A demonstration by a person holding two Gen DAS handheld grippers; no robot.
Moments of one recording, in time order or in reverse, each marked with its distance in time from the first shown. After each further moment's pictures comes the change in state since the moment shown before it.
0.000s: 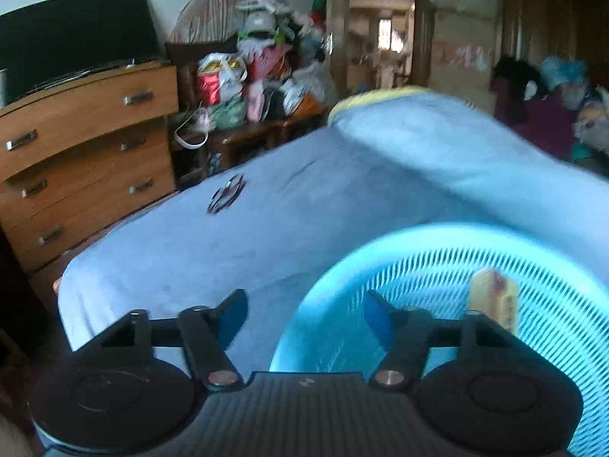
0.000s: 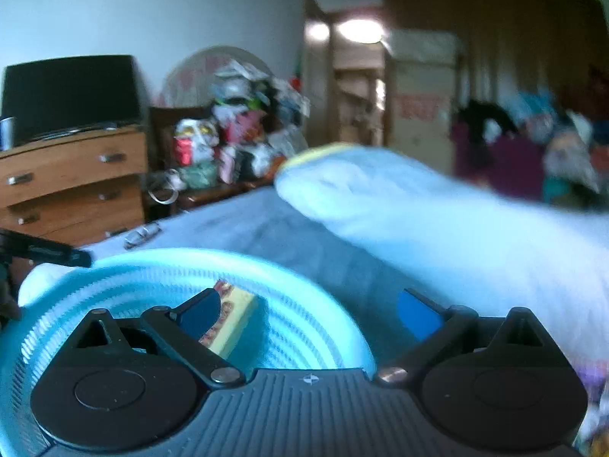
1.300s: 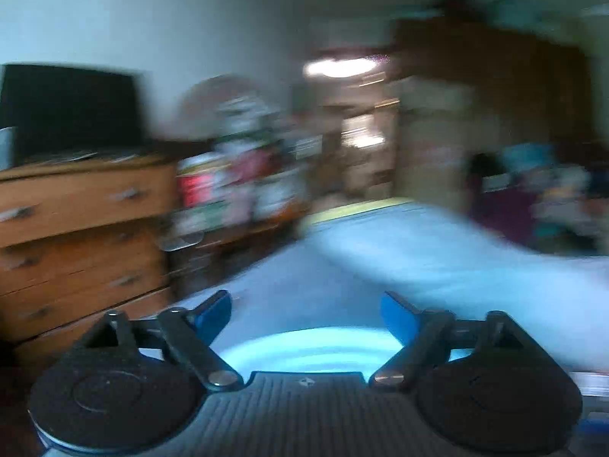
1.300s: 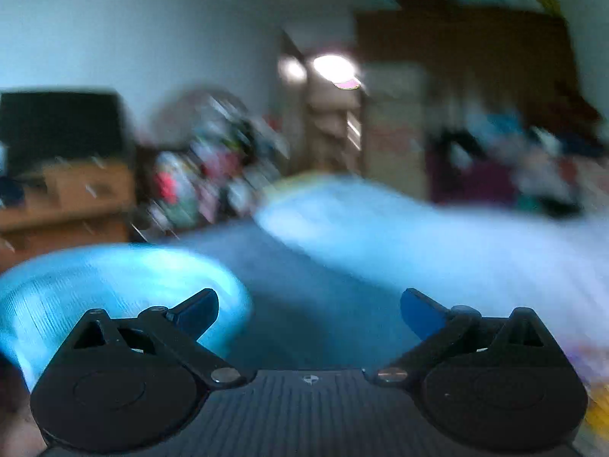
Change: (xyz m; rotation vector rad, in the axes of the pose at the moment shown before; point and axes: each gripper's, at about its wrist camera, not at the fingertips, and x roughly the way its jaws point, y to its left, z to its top) left arm -0.089 0.030 0.051 -0.015 -0.376 -0.194; right arm -0.080 -0.035 -0.054 0.029 -0.022 -0.145
